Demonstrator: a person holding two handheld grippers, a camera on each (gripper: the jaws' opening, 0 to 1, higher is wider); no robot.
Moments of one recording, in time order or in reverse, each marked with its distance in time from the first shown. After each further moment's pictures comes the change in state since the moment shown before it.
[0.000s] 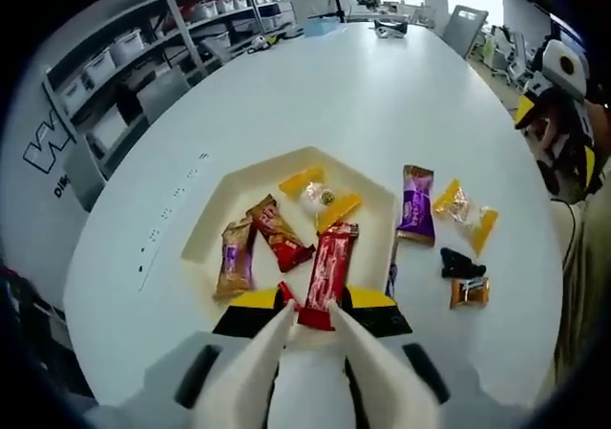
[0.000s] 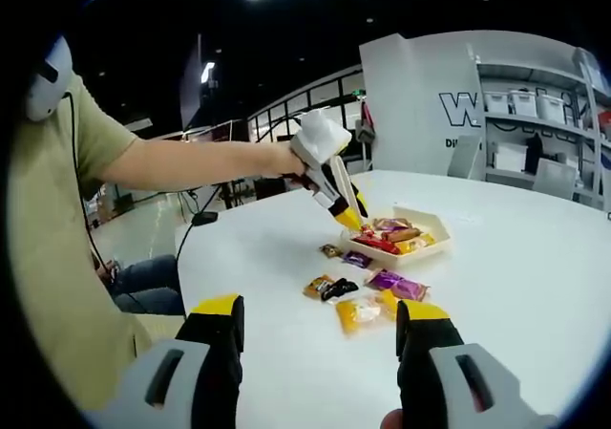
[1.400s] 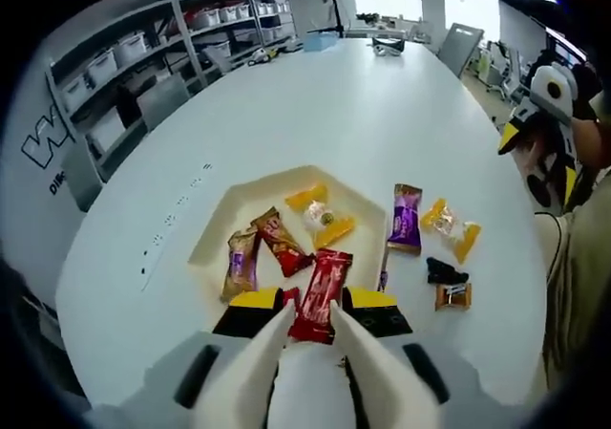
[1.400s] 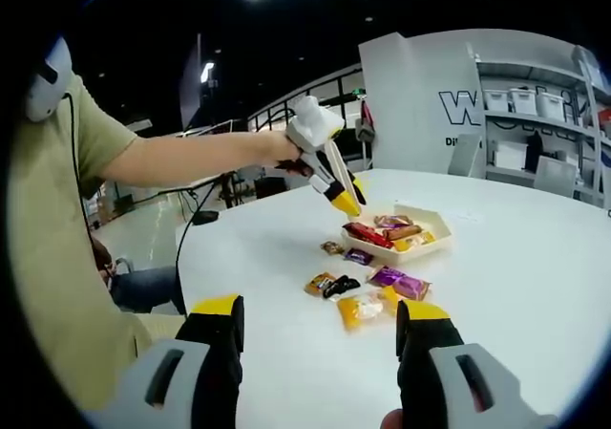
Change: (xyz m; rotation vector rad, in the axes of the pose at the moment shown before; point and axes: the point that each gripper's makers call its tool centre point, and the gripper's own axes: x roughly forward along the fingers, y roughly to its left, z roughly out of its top) left arm -0.021 0.005 0.005 -0.062 -0.051 -0.039; right arm 0.001 0.002 -0.005 0.007 0.003 0.004
